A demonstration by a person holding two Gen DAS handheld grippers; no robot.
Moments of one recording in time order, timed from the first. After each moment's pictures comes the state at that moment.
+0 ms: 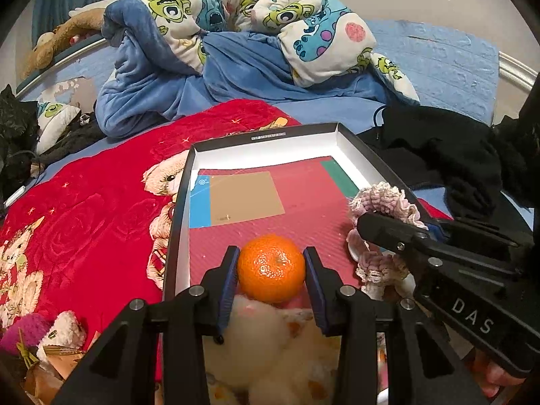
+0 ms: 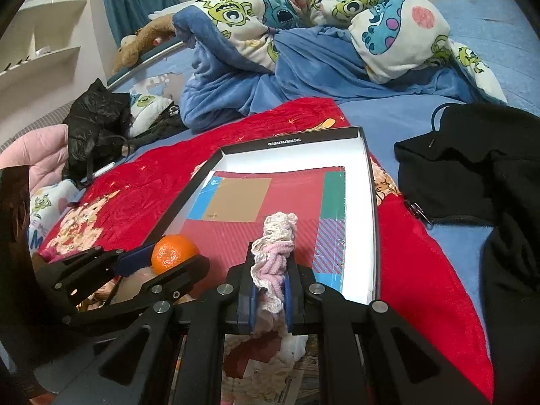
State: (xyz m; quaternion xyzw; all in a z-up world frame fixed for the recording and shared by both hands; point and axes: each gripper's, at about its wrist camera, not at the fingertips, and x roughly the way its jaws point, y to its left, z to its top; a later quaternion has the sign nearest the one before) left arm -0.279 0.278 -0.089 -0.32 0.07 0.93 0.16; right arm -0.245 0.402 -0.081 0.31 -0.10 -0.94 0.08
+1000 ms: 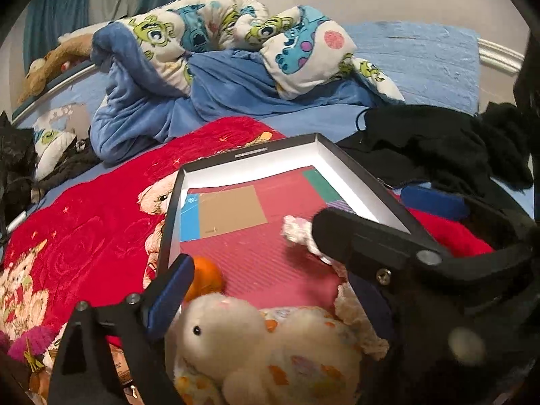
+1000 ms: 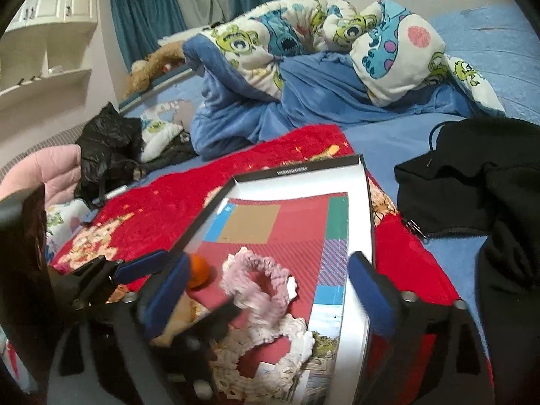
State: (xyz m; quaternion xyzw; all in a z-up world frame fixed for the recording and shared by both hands) left arm -0.257 0.292 -0.084 -0.28 0.11 0.94 0.18; right arm -0.226 0.408 -0.068 0.25 -0.12 -0.96 0.10
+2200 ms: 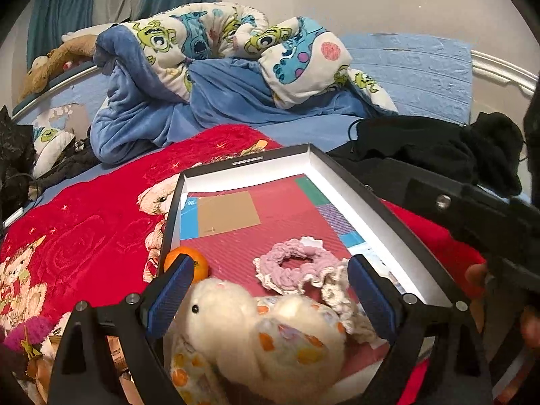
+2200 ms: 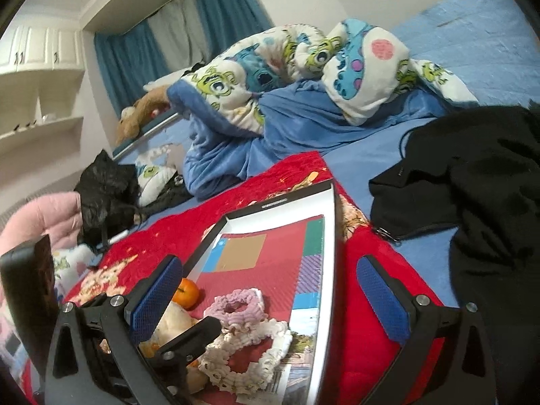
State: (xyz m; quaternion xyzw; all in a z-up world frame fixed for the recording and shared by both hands) left arm -0.242 0.281 -0.075 -0.27 0.08 0.94 0.20; right arm -0.197 0.439 -0.063 0.18 -0.19 -0.96 0.07
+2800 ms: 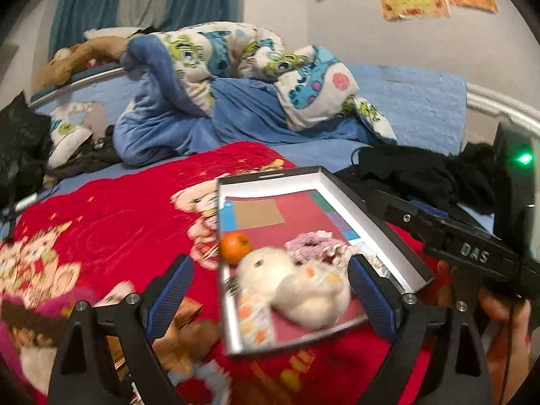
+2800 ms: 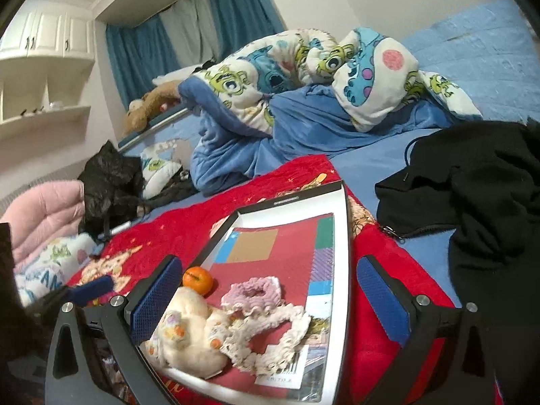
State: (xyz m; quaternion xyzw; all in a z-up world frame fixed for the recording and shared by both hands) left arm -0.180 0.202 -0.043 -0.24 0.03 0.95 0.19; right arm -0.177 0.414 -0.054 0.18 -0.15 -0.97 0.07
